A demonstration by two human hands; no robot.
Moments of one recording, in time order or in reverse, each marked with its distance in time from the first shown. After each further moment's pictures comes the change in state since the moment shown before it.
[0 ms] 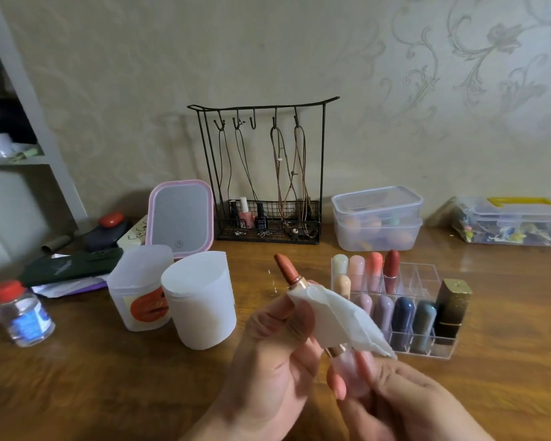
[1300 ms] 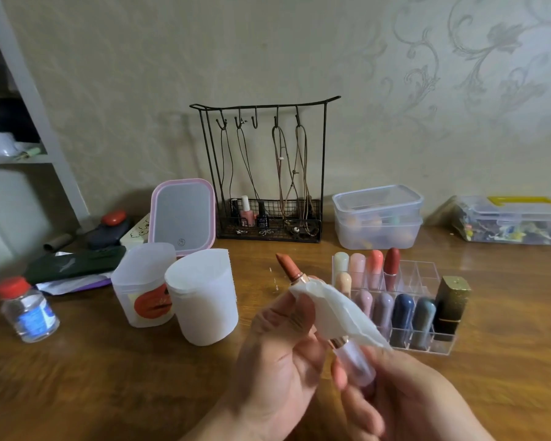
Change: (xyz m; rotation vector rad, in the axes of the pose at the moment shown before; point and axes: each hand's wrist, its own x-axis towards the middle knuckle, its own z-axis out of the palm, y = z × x) left_hand -0.001 0.000 0.006 -0.060 0.069 -0.007; right_hand 0.005 -0.001 0.004 0.125 -0.104 -0.029
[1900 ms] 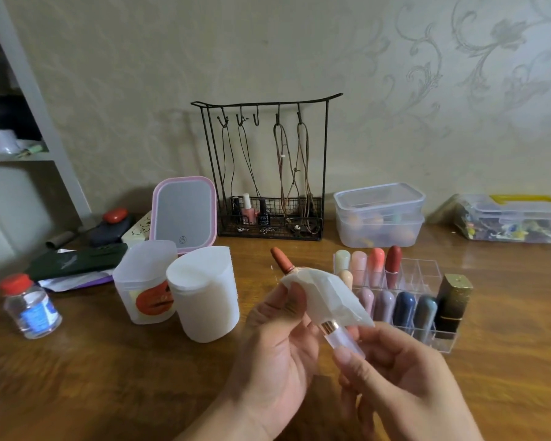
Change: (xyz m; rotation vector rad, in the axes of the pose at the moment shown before) left_hand 0.005 -0.002 -0.004 0.001 0.187 0.034; right_hand 0.001 -0.003 0.004 -0.523 0.372 -0.189
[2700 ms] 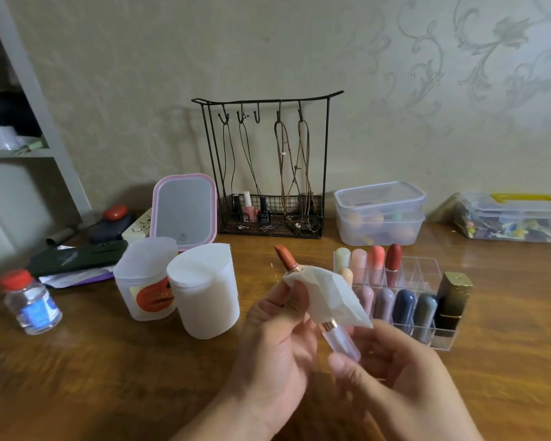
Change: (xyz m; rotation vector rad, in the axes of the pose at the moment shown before) left_hand -0.003 -0.001 0.000 0.045 -0.013 0.015; right_hand 0.001 0.004 -0.001 -0.117 -0.013 -0.043
